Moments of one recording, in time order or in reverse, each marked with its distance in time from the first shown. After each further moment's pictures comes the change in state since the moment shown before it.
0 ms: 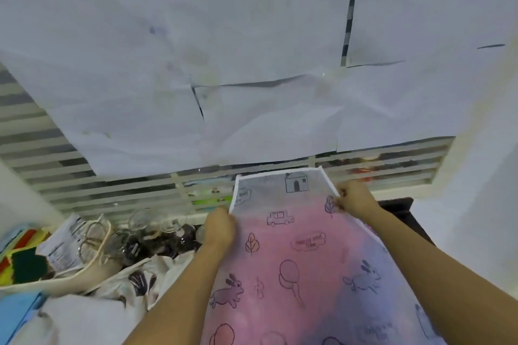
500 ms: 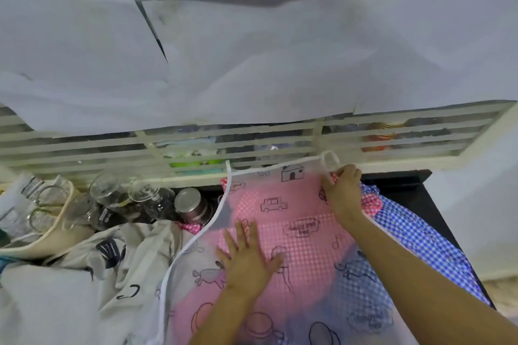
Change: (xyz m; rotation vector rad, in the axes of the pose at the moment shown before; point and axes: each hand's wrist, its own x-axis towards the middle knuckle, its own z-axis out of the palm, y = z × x) left_hand -0.061 -0.039 0.139 0.364 -0.393 0.058; right_hand 0.034 0.035 0.092 0.203 0.300 0.069
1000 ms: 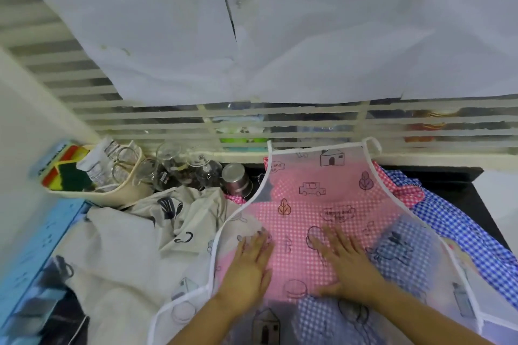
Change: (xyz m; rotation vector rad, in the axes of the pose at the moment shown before) left_hand -0.073 -0.096 0.016 0.256 0.133 0.395; right_hand -0.141 0.075 0.025 -0.782 -0.861 -0.624
